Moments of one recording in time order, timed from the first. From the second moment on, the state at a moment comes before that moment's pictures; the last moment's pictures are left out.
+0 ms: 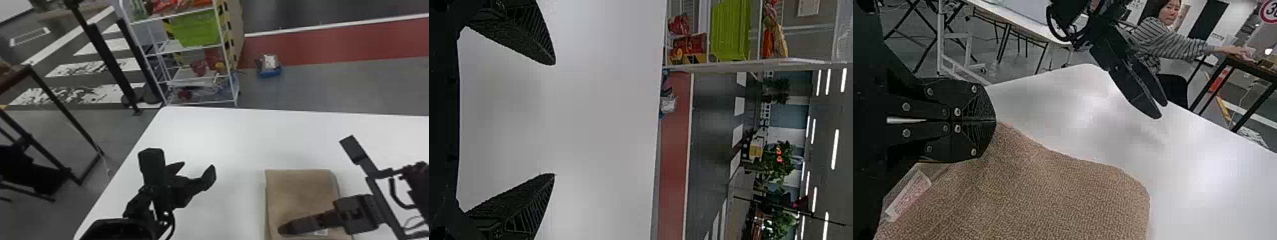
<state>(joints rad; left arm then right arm) 0.37 0.00 0.26 -2.14 0.01 0.66 -0.33 -0.24 -0.17 0.34 -1.77 -0.22 1.56 1.11</state>
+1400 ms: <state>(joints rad) 0.38 0.00 0.25 -2.14 0.01 0.64 -0.33 -0.26 -0.18 0.09 -1.72 -0.27 1.56 1.10</state>
